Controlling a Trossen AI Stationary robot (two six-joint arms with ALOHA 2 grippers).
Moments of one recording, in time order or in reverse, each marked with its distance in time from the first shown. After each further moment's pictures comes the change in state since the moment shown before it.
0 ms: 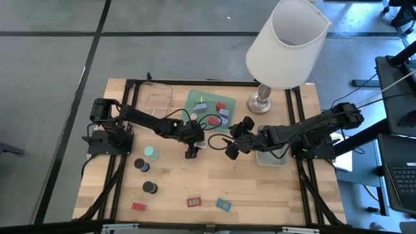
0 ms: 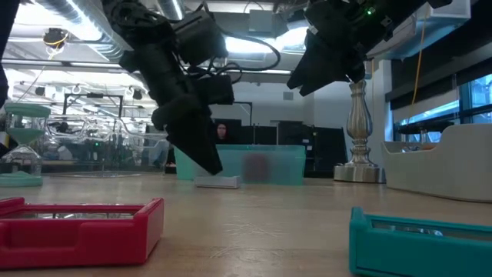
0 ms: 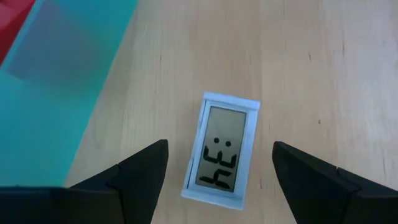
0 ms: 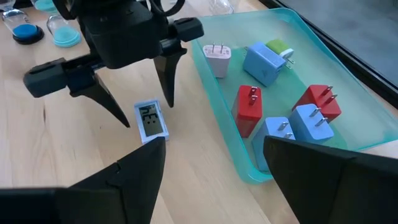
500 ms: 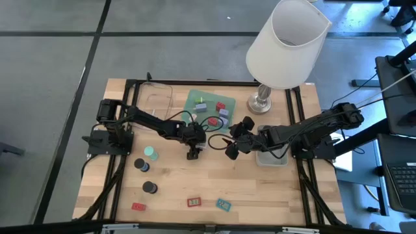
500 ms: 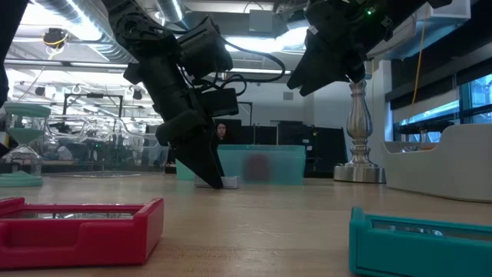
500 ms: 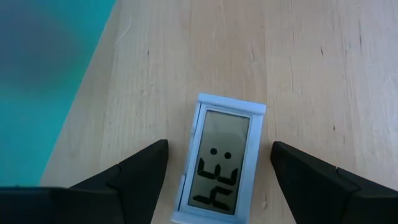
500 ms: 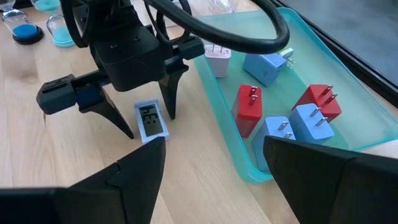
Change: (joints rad) left arm 0.000 0.100 0.003 0.062 0.012 -0.002; right arm 0.000 0.000 0.000 0.000 0.000 0.003
